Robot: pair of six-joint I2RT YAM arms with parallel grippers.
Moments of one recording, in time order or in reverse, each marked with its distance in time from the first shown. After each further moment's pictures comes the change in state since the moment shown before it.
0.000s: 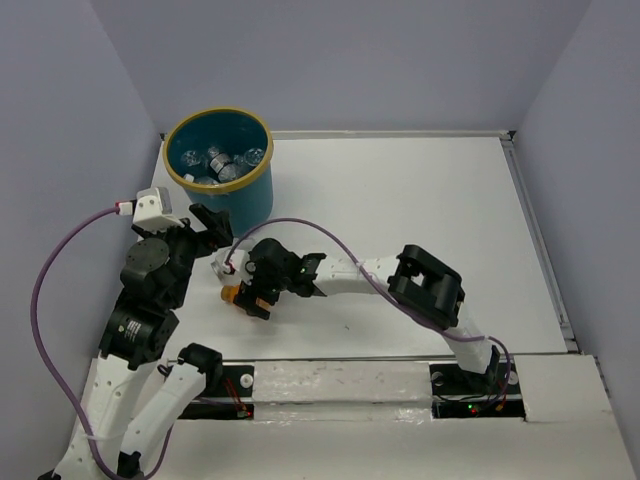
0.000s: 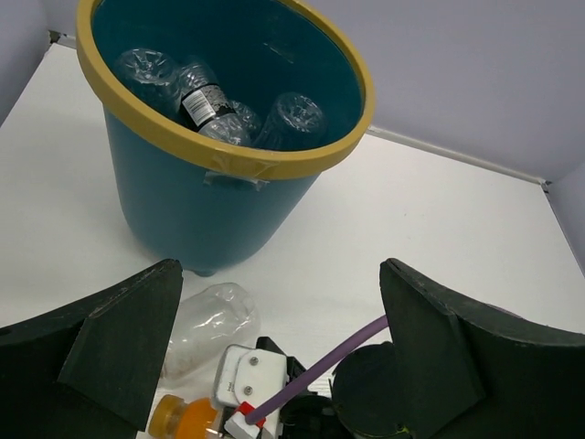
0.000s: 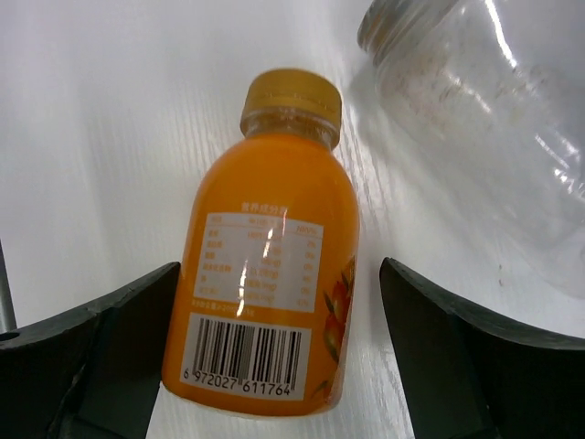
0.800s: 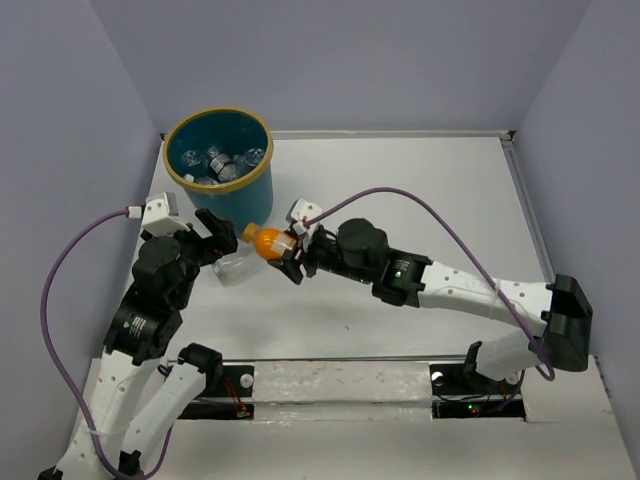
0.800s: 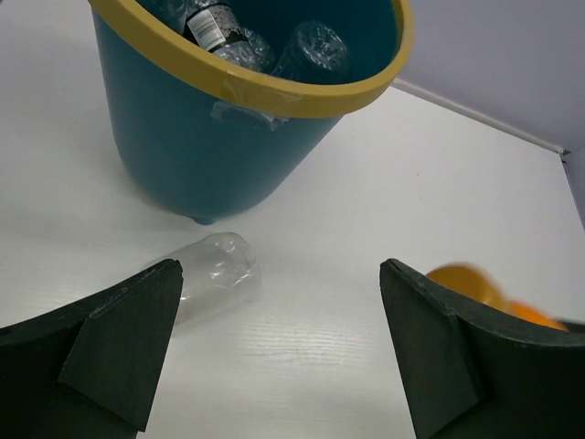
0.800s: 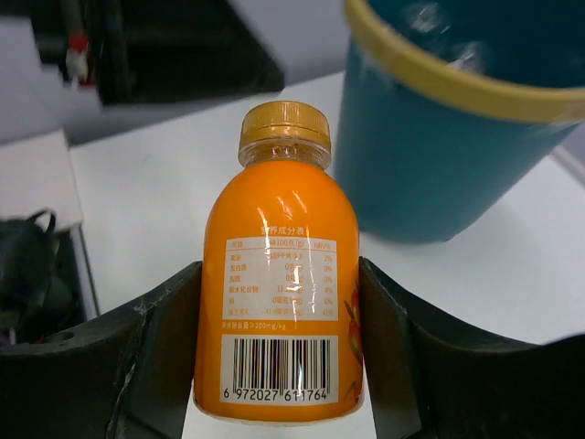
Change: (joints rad) left arm 0.000 0.005 -0.031 -0.097 -0.001 -0.087; right arm 0.007 -0.721 -0.399 0.257 0.274 0.076
